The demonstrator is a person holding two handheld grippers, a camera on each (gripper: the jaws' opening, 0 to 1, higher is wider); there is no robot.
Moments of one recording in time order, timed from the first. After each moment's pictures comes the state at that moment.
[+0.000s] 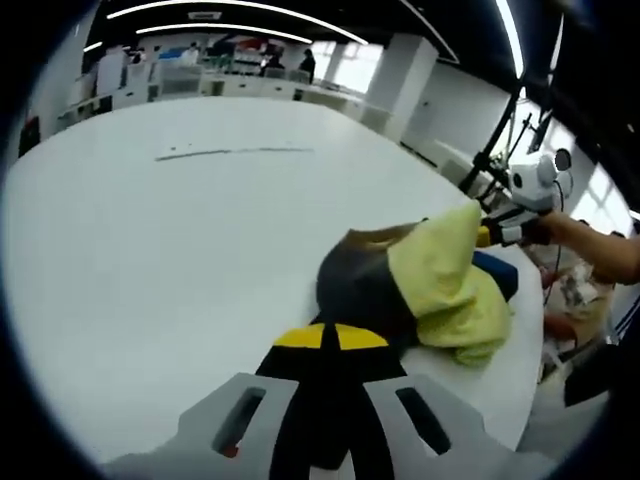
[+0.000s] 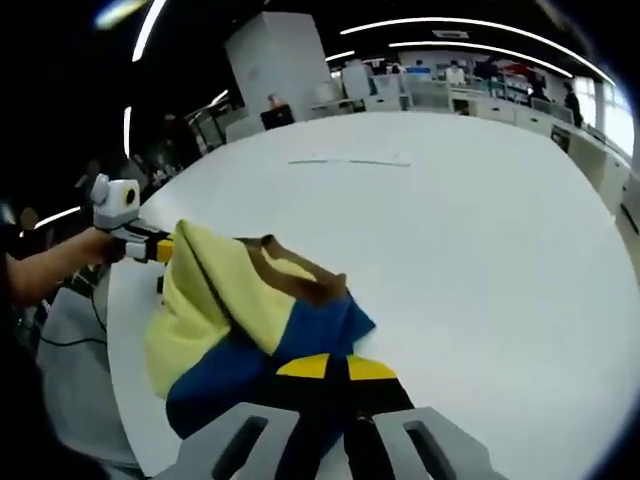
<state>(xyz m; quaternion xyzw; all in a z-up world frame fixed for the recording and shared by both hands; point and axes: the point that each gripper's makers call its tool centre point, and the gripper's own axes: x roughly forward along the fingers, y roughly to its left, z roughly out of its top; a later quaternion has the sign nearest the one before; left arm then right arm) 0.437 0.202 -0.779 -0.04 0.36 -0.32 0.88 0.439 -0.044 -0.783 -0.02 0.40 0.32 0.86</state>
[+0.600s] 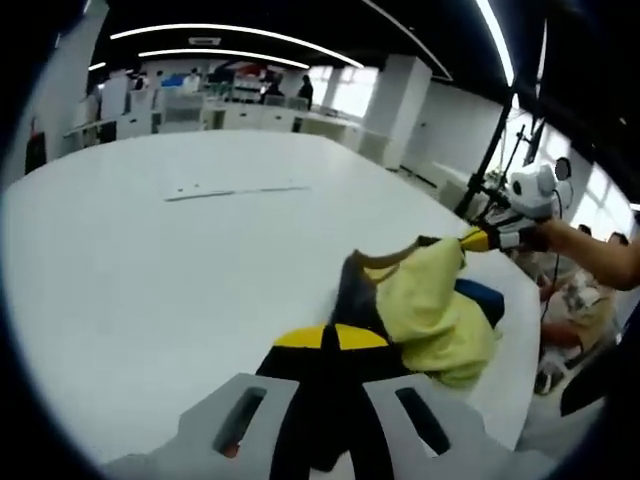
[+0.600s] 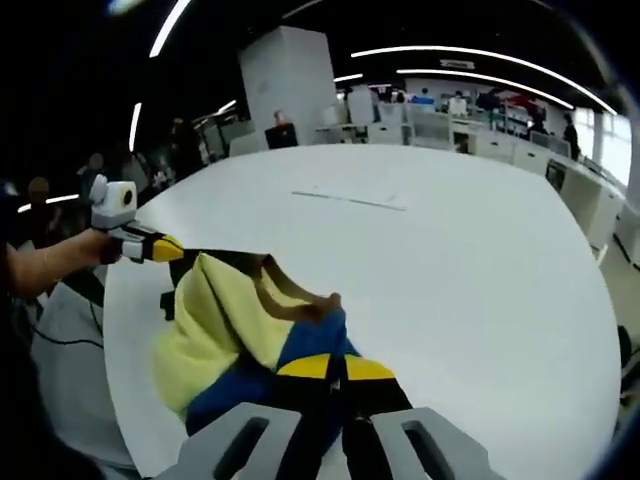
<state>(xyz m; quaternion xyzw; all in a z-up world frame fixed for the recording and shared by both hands) 0.443 0.206 -0.729 -0.05 0.29 -0.31 0.90 0.451 -0.048 -0.736 -0.04 0.34 0.32 0.89</state>
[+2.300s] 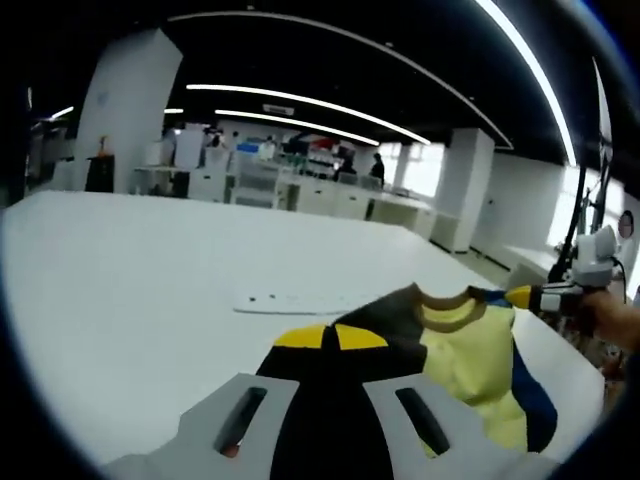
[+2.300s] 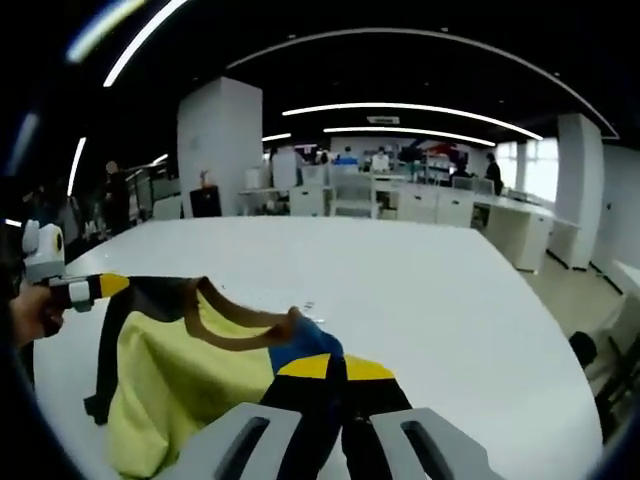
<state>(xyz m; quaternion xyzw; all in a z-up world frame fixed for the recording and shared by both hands) 0.597 0.241 -0.683 -0.09 0.15 -0.14 0.97 0.610 -0.043 -0.696 -0.02 0.22 0.14 0.96</state>
